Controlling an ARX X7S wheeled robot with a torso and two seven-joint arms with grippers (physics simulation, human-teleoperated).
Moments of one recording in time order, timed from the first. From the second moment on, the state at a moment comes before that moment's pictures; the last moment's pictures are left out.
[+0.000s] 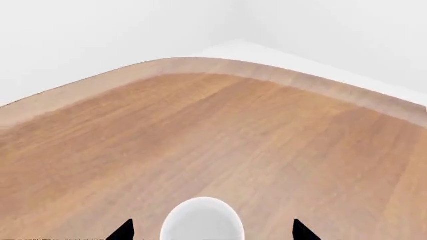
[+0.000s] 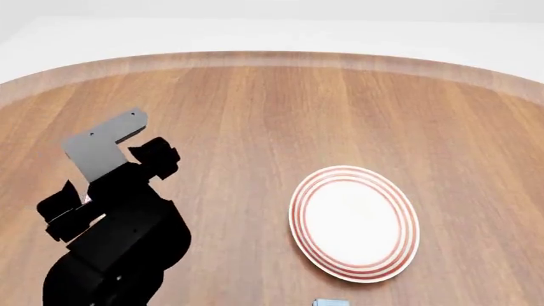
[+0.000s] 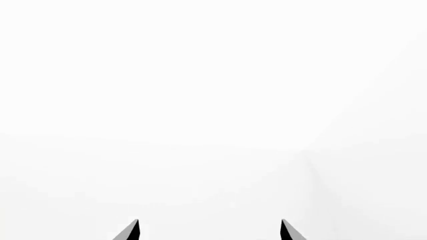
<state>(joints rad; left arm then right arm) -0.62 -0.07 0.07 0.41 -0.59 -1.02 -1.28 0.07 0.38 0.38 -0.78 0.35 -0.24 0.25</state>
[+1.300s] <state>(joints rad) -0.48 -0.14 0.24 0.14 -0.59 -0.85 -1.19 0.06 0.39 0.37 -0.79 0.34 -0.24 0.27</state>
